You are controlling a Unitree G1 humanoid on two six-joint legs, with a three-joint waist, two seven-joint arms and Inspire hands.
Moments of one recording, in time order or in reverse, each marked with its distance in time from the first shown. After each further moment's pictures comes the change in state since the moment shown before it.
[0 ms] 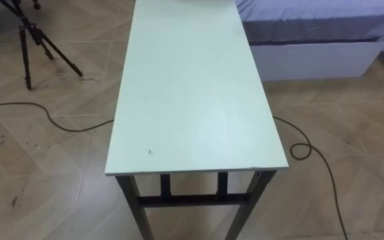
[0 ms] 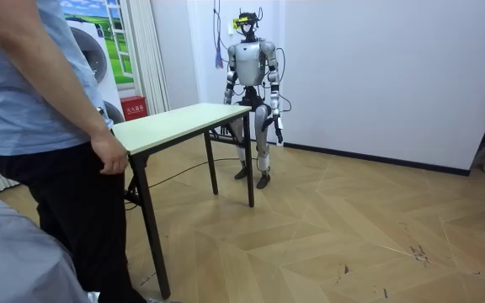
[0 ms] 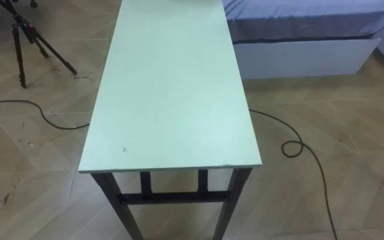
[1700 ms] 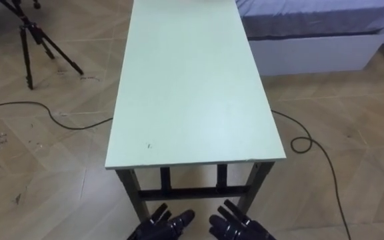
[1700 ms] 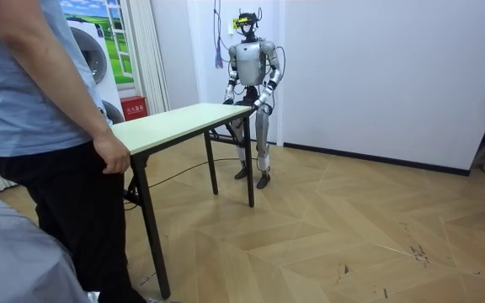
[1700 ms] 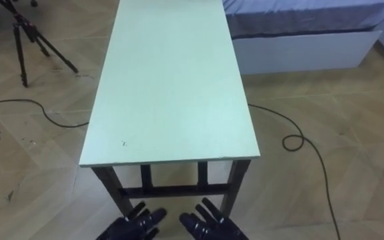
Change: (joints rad) left arm 0.025 0.083 -0.452 -0.669 -1.016 0.111 -0.320; right arm 0.095 -0.031 0.239 -0.691 0.493 0.064 0.198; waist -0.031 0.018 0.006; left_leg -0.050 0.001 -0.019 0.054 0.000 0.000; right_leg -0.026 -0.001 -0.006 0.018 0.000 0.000
